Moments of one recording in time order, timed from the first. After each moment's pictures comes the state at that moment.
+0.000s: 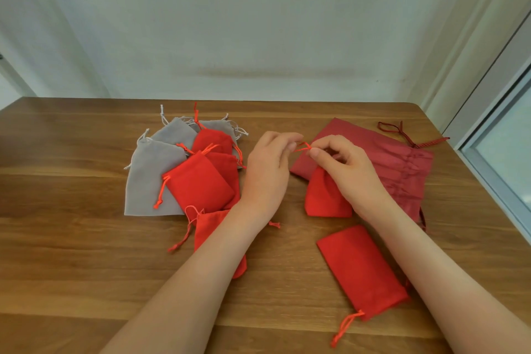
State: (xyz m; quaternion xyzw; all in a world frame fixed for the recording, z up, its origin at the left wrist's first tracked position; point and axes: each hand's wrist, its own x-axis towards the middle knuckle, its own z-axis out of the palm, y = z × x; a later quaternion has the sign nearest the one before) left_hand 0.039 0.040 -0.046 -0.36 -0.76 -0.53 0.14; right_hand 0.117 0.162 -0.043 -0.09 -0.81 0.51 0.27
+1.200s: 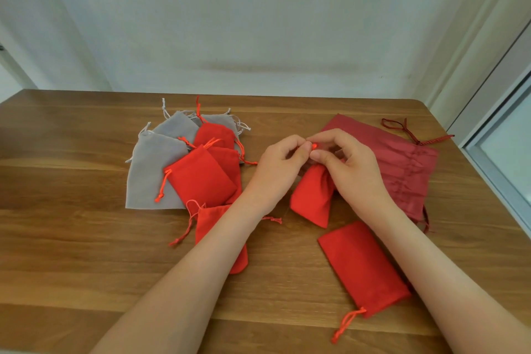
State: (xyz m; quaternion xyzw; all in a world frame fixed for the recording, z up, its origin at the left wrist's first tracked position) left_hand 0.043 0.042 -0.045 -0.32 -0.69 -0.63 -0.17; right_hand 0.124 0.150 -0.034 -0.08 -0.82 0.48 0.30
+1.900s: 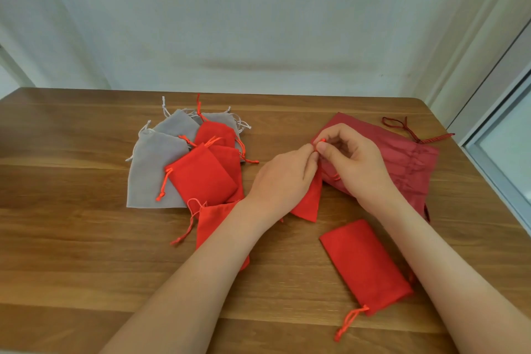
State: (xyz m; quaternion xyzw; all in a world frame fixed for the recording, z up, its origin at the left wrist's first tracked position) left_hand 0.052 0.040 -0.046 -0.45 -0.83 -0.34 0.03; right_hand 0.121 0.159 -0.033 -0.08 -0.80 0.52 0.28
